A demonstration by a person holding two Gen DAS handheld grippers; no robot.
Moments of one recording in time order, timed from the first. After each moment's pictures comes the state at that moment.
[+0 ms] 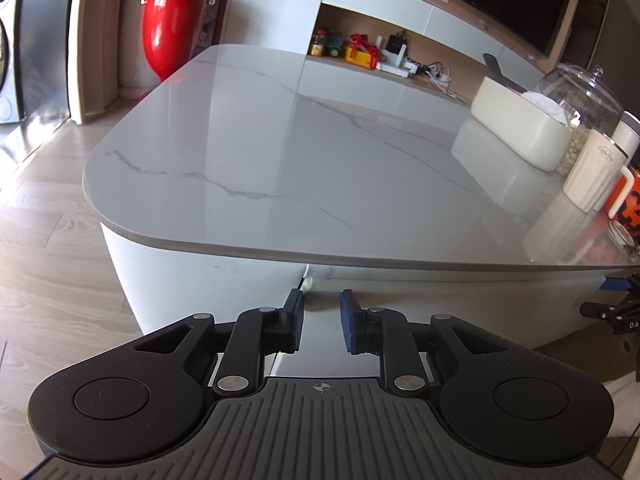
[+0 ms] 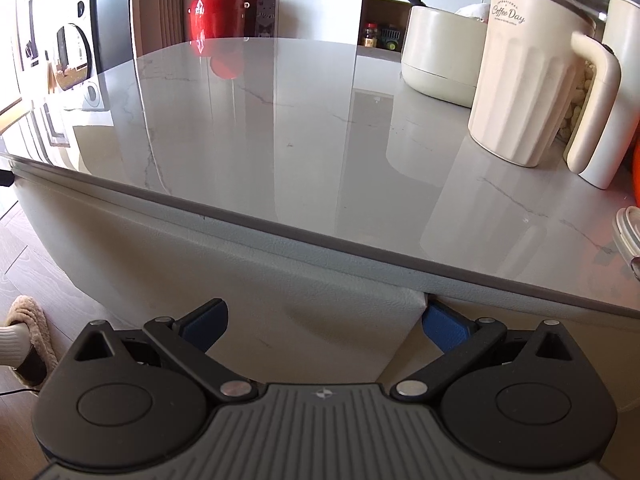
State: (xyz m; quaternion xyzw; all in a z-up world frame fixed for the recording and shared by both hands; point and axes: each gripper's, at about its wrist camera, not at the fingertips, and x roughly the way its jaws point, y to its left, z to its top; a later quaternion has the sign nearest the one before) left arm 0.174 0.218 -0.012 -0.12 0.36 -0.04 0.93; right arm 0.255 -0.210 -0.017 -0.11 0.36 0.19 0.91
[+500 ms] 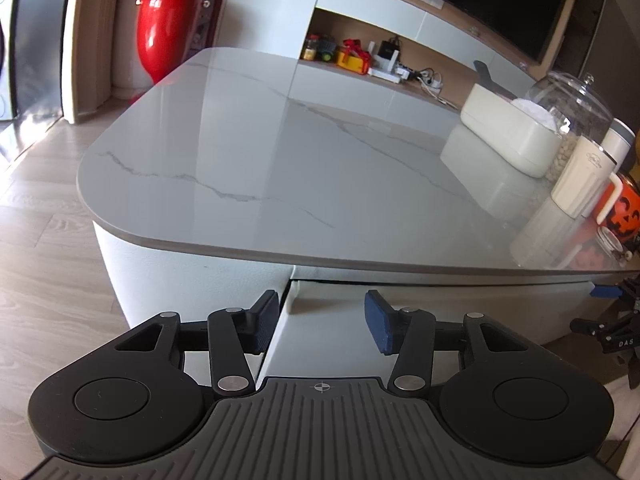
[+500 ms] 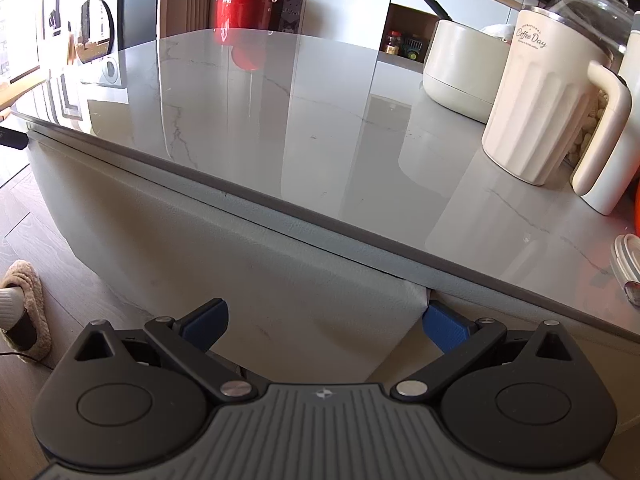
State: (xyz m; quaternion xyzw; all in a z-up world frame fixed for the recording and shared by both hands) left arm 0.172 0.220 -0.009 -0.14 0.34 -0.04 0.93; right arm 0.238 -0.211 -0.019 -0.16 0.35 0.21 0.90
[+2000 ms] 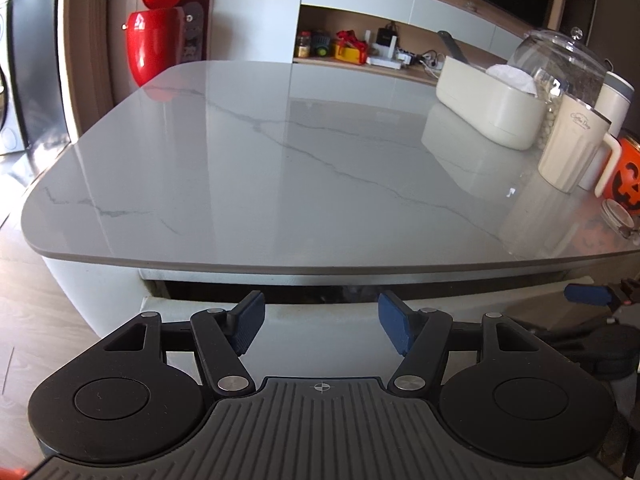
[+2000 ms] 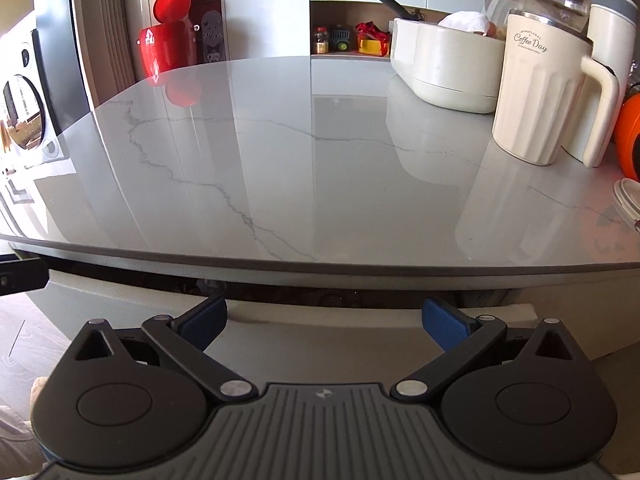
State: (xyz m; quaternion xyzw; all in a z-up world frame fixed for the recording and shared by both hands) left arm 0.191 0.091 0.009 -0.07 0.37 0.00 0.93; right arm 0.217 -0.111 0.004 -0.09 0.37 0.11 0.92
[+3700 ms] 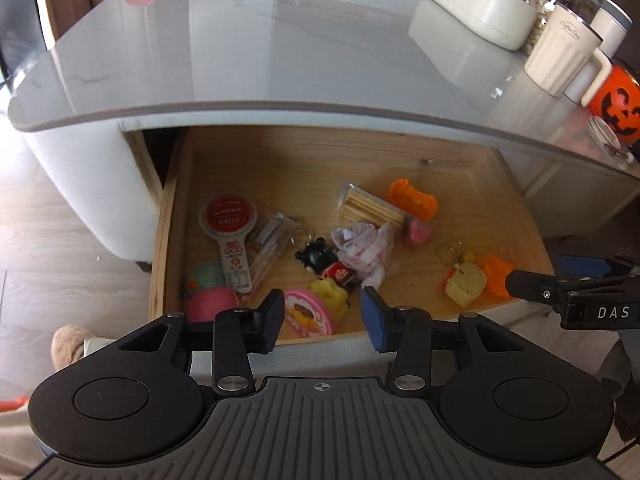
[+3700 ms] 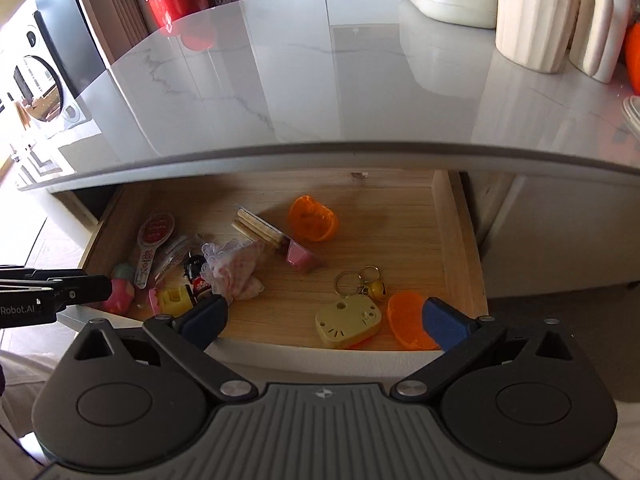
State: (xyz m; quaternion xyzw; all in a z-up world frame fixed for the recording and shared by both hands) left arm 0.139 0.082 -0.009 -0.08 0.51 -0.04 0.85; right arm 0.173 -0.148 0.000 0.01 0.49 0.15 0.86
